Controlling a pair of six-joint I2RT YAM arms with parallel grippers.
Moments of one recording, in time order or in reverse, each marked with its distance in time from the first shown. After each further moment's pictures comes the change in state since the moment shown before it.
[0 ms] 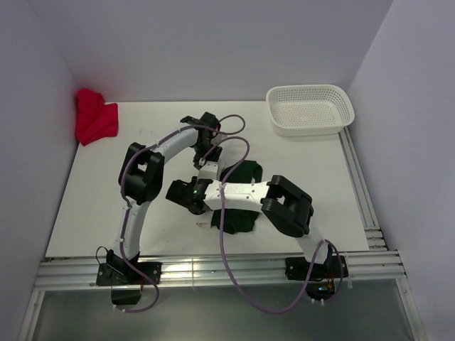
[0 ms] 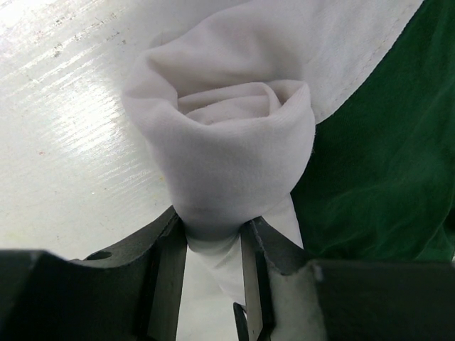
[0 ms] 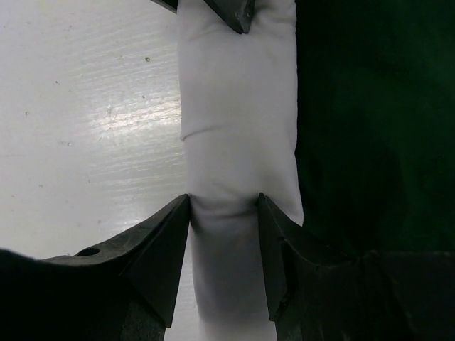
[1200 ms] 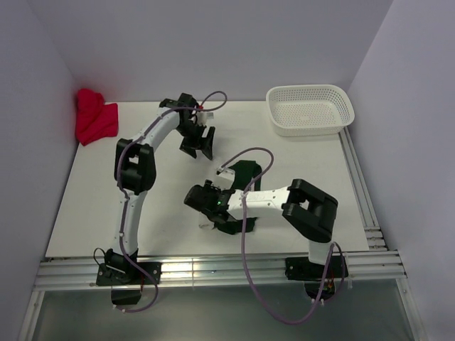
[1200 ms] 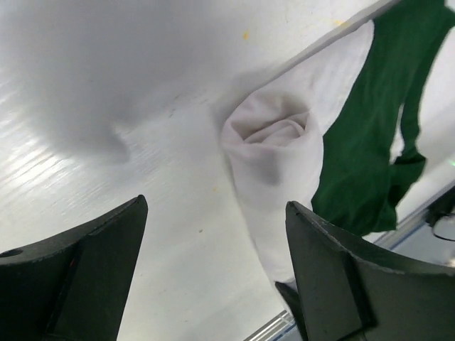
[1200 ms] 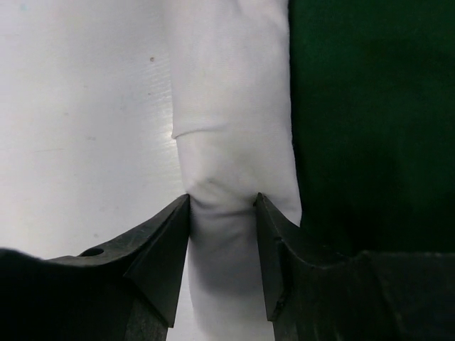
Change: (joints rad) left arm 0.166 0.118 0.290 -0.127 0.244 0.115; right arm -0.002 -0.200 -0.378 0.401 -0.035 0.048
